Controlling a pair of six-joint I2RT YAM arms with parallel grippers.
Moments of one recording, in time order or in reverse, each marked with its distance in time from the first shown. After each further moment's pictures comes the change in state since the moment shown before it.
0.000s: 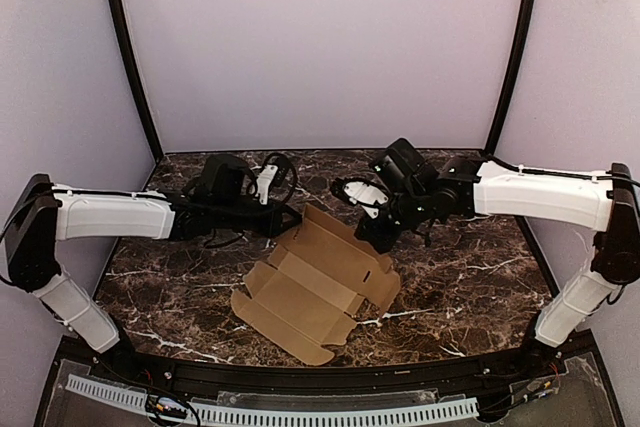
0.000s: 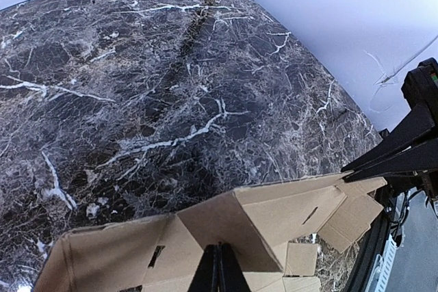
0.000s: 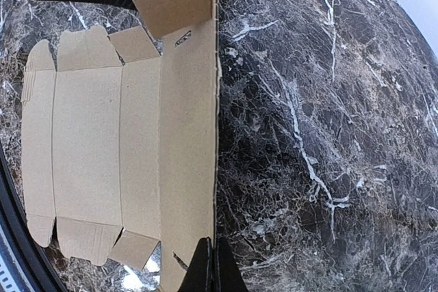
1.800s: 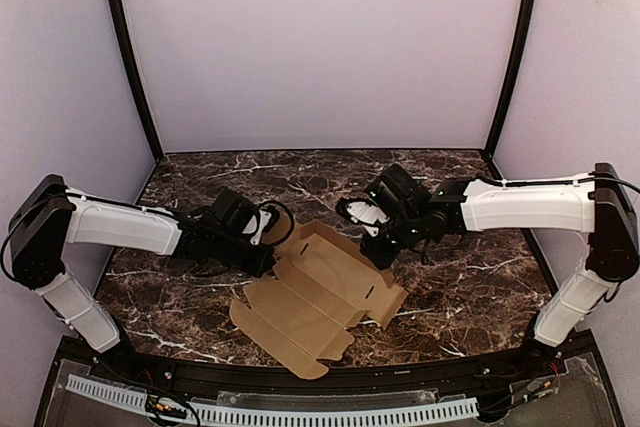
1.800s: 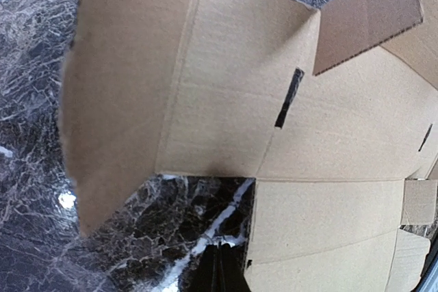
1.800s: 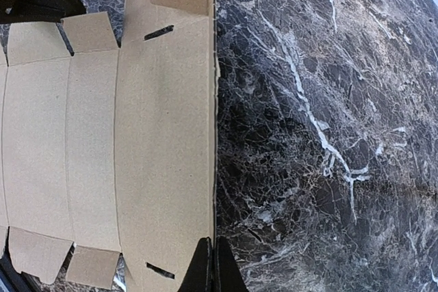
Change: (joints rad) left arm -0.034 0.041 -0.112 -0.240 -0.211 -0.001; right arm 0.010 0.037 -0.124 0.093 0.071 0.078
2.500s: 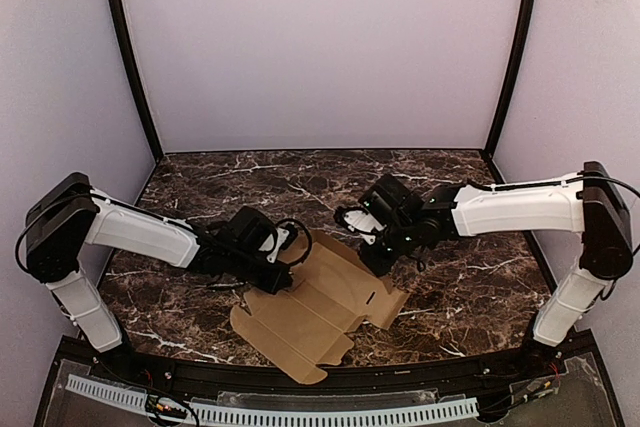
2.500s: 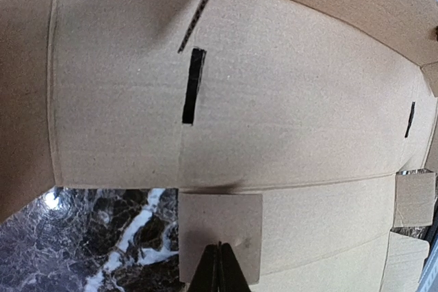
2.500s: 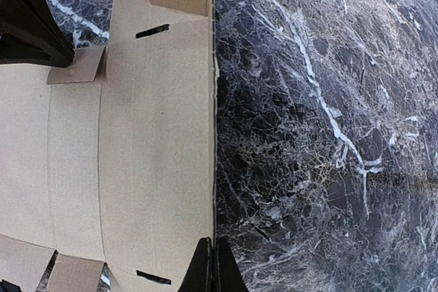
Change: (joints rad) left arm -0.098 0.100 -0.008 0.093 0.054 -0.051; right arm 0.015 0.042 -0.012 0.010 0.020 0.020
